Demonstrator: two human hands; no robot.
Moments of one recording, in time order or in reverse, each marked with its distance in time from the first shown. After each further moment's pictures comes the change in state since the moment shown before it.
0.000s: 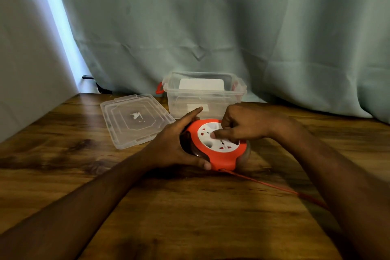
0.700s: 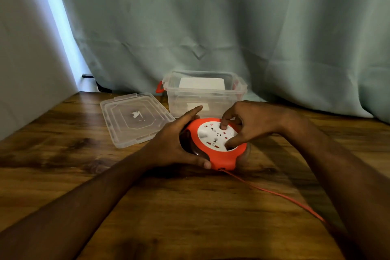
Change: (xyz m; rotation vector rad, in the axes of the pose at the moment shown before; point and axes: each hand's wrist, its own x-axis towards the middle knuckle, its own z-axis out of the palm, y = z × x) left_hand 0.000 -0.002 0.001 0.017 0.020 -0.005; right_hand -0.001 0.016 -0.006 0.010 -0.067 0.034
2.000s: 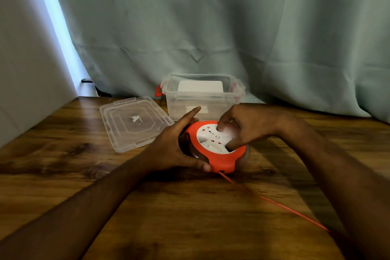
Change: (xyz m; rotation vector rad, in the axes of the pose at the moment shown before) left_hand 0.001 0.000 0.000 -0.016 -0.002 -0.007; right_hand -0.001 -0.002 0.000 0.020 -0.015 0.008
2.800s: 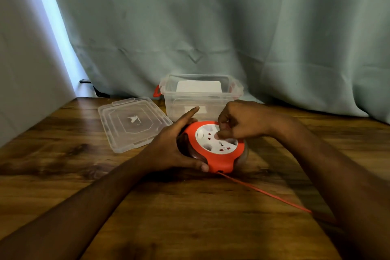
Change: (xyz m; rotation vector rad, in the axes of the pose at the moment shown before) left_hand -0.001 0.002 -0.001 -0.001 -0.006 0.014; right_hand -0.001 -0.011 0.001 -0.008 0.118 -0.045
